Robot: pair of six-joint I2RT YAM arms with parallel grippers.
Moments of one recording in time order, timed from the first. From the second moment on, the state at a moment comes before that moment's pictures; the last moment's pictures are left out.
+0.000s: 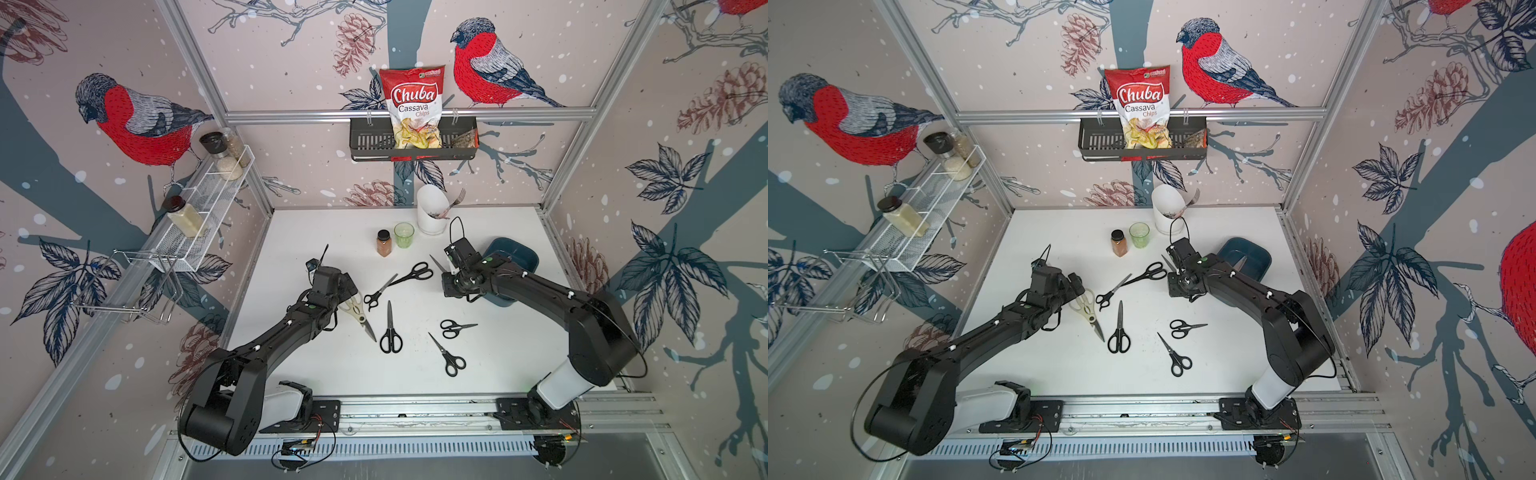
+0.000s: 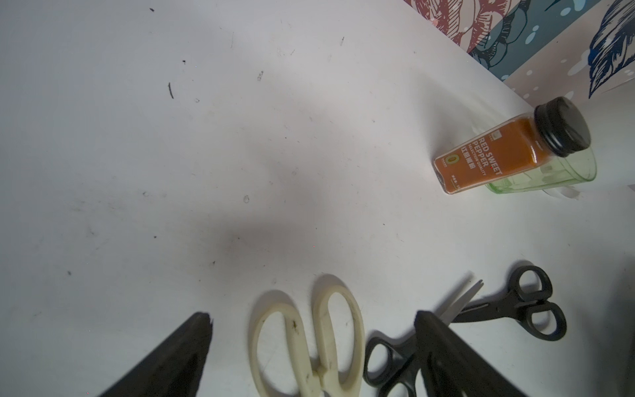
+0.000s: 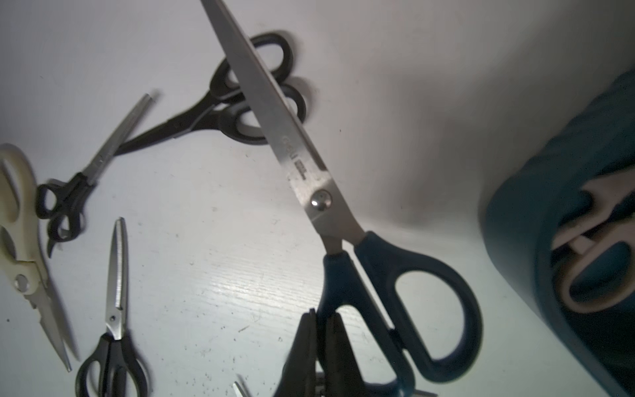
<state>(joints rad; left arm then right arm) -0.30 1.27 0.56 -0.04 -0.19 -0.71 0.63 1.62 1.17 -0.67 0.02 0.41</state>
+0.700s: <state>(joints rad) -0.30 1.35 0.61 -0.01 -0.13 -0.69 0.19 1.51 1.08 -0.57 -0.01 0.58</state>
